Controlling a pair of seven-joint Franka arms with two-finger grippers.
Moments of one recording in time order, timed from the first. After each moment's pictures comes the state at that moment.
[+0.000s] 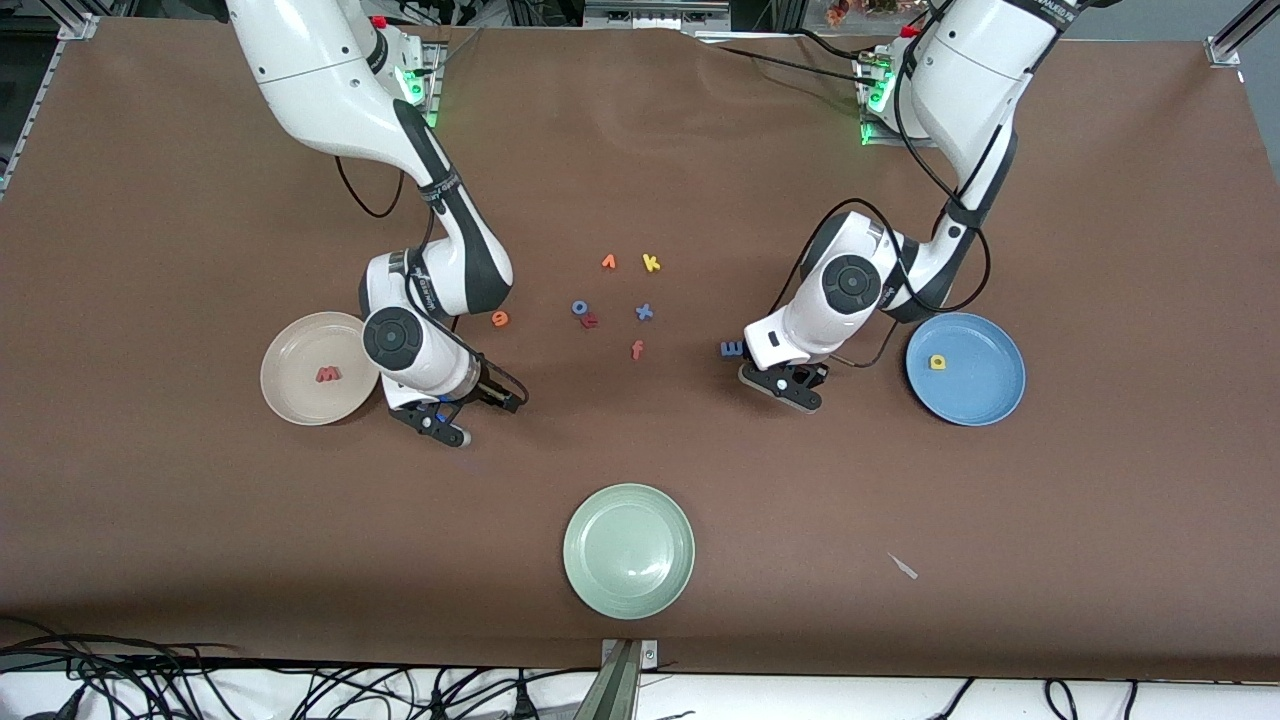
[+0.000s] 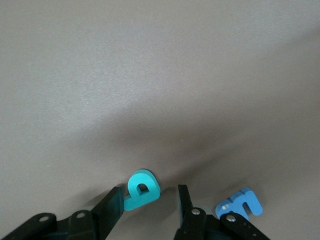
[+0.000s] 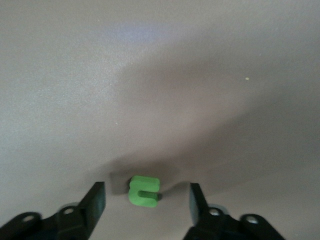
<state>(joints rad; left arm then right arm) -0.32 0.60 -0.16 -1.95 -0.01 2.59 -0.03 0.54 0.71 -0.14 -1.70 0.26 2.35 0.69</state>
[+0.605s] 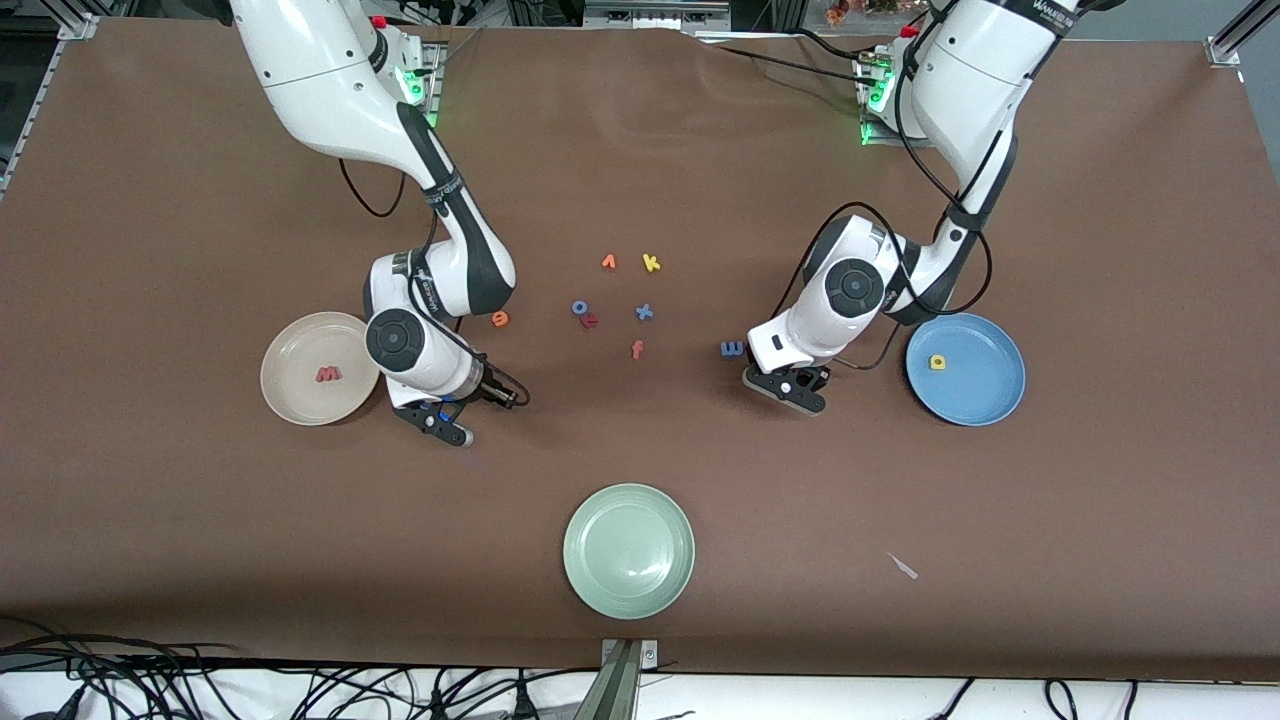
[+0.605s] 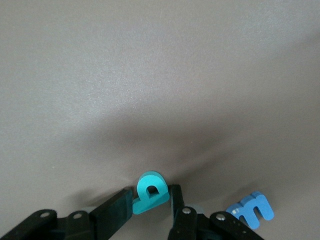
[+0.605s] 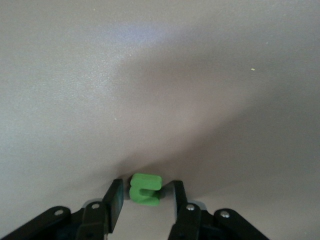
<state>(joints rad) -0.32 0.61 -0.16 -1.95 -0.01 2.60 -0.03 0.54 0.71 -0.14 -1.70 0.27 2.35 0.69</state>
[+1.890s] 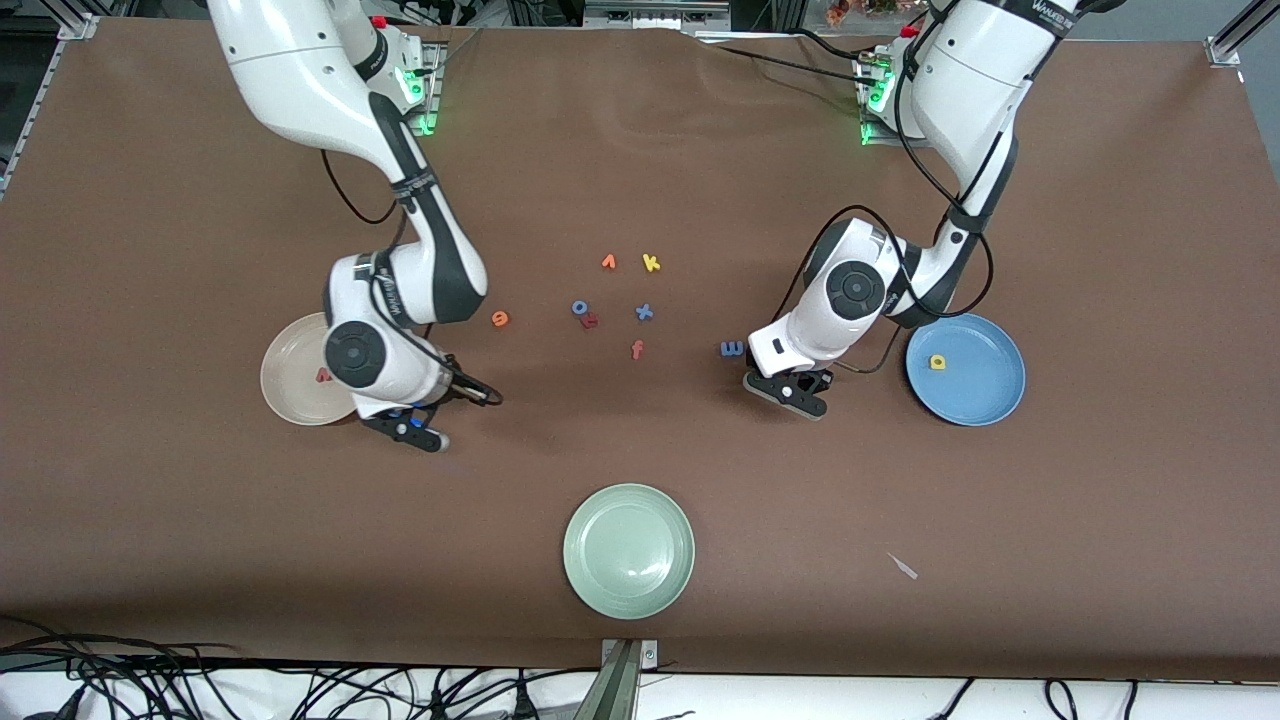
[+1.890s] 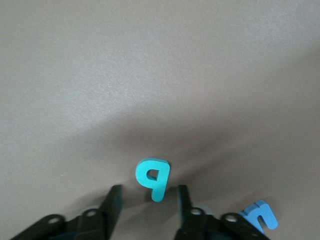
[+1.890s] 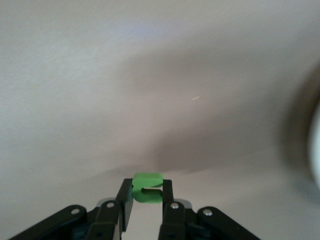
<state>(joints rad) -0.32 0.62 -0.14 -1.93 -0.01 2.61 -0.03 0.54 0.65 -0.25 -1.66 0.27 2.13 0.49</state>
